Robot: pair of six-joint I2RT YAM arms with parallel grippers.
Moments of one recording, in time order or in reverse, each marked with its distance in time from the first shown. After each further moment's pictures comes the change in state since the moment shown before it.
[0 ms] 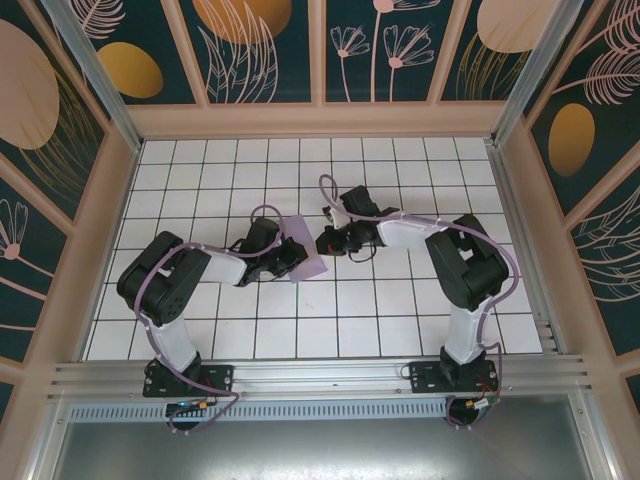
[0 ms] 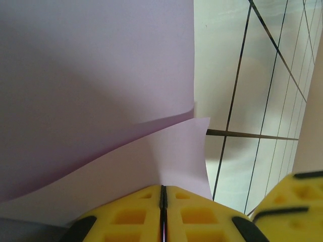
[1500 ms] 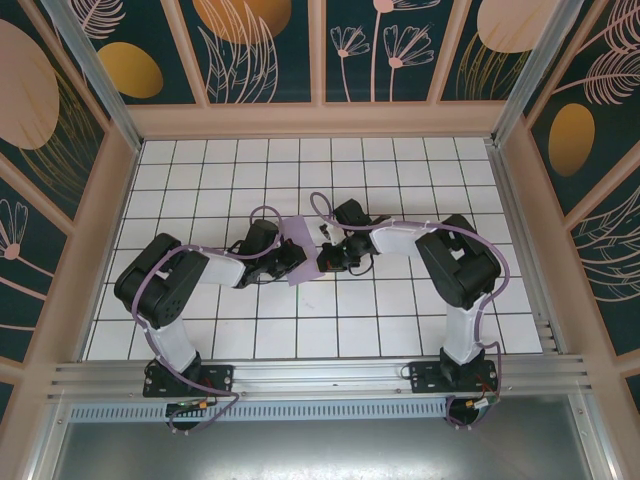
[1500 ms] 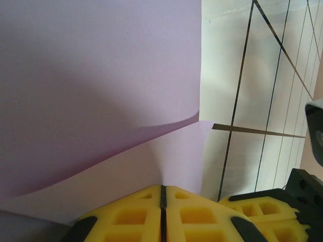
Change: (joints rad) left arm -0.001 -0.018 -0.017 -0.008 -0.017 0.016; right arm 0.041 0.038 -0.036 -0.069 0.062 -0.043
